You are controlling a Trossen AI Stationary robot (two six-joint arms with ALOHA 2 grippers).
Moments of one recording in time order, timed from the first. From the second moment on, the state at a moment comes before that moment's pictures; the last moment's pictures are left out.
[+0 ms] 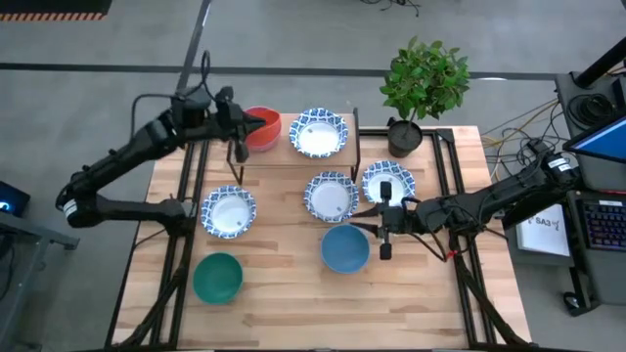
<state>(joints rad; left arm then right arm) 0.60 1.05 1.16 -0.41 0.17 0.35 0.32 1.12 0.70 0.28 0.38 -0.13</state>
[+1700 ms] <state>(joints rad) 0.71 0.88 0.89 -0.47 -0.07 0.26 0.24 1.12 0.71 0.27 0.45 -0.12</state>
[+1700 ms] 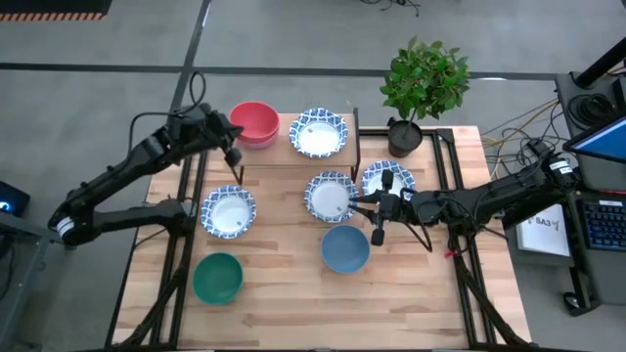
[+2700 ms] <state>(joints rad) 0.48 0.68 0.57 0.16 0.44 -0.15 0.24 1.12 0.71 0.36 0.44 0.00</state>
